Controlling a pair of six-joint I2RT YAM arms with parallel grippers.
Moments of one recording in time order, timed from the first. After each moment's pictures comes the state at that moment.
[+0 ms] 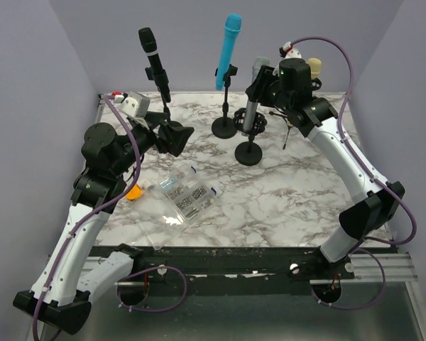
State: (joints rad) left arm -0.35 0.90 1.16 -0.18 0.36 -0.23; right arm 0.48 1.65 1.80 -0.49 0.12 0.46
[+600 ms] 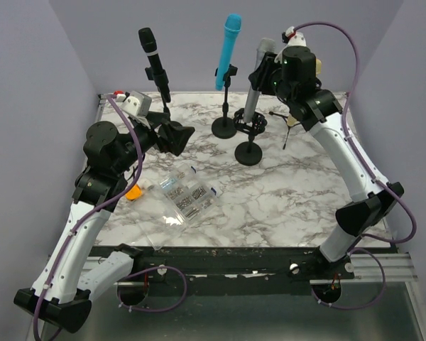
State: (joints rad) left arm -0.35 0.91 1.16 -0.18 0.36 -0.23; right arm 0.50 1.69 1.94 -0.53 0.20 0.39
